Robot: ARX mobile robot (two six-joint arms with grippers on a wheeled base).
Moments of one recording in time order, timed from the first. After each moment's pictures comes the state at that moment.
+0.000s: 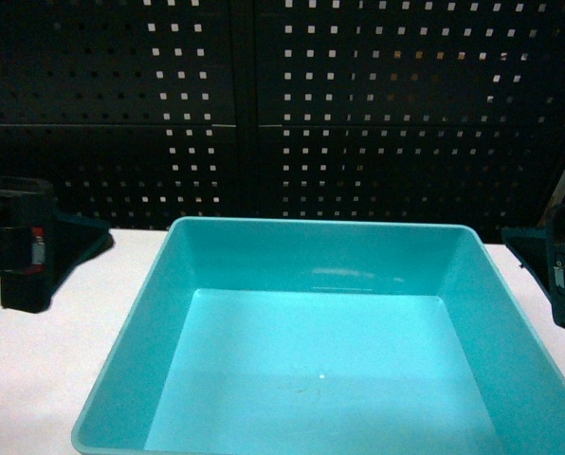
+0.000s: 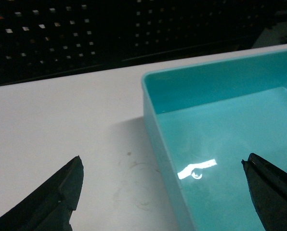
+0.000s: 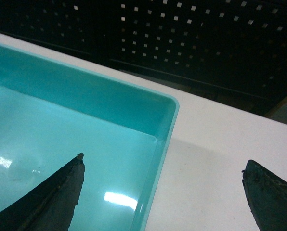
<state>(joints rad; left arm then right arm) -0.14 1.32 0.53 0.31 0.16 0.03 0.18 1.42 0.56 0.42 -0.05 -0.12</state>
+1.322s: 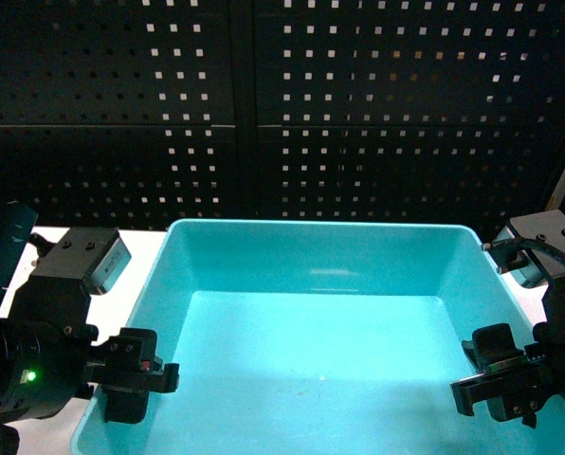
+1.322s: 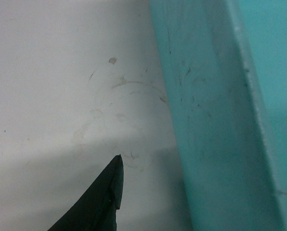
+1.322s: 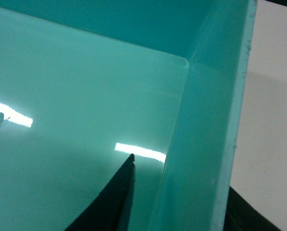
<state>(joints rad) -0.25 1.81 0.61 0.35 0.01 -0.11 0.23 1.83 0.58 0.54 0.01 -0.05</state>
